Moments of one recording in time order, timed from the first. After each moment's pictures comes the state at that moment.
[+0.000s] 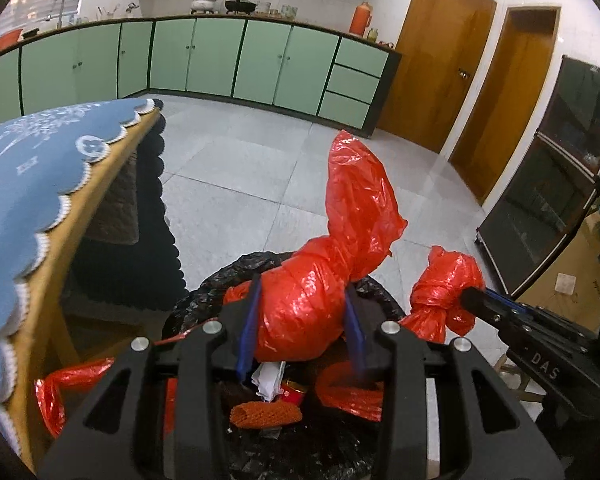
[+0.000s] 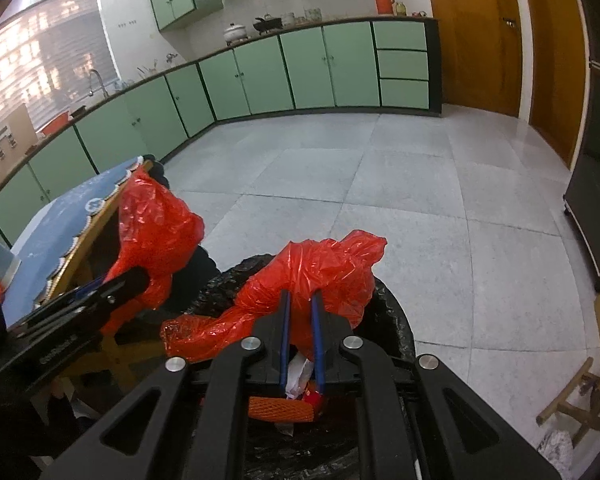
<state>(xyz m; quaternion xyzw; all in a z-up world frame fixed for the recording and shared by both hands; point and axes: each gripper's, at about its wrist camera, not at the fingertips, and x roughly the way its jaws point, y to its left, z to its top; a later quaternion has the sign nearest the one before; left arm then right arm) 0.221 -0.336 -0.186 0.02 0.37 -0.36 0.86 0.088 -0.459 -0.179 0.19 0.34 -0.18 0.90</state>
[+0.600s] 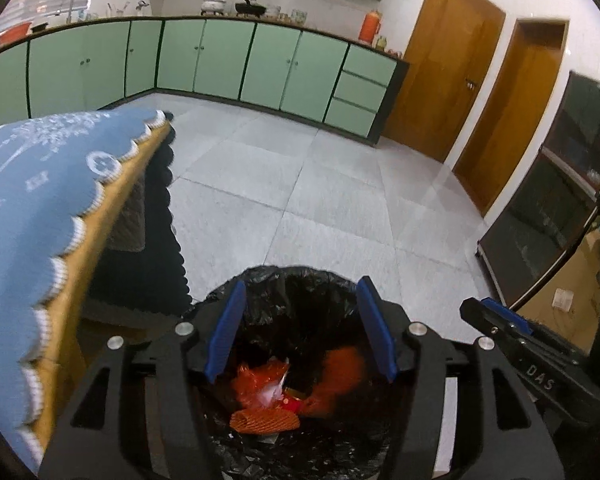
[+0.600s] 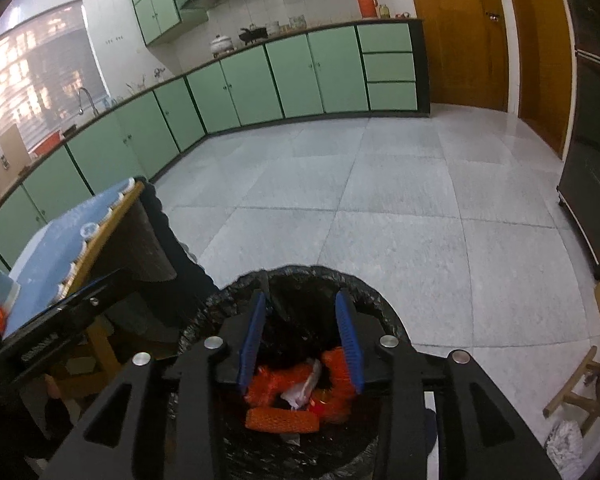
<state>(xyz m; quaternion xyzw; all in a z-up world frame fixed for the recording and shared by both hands) 0.226 -0.322 -0.157 -0.01 0.36 -0.35 0.87 0.087 -0.465 -0.163 0.21 0.31 -0.20 0.91</state>
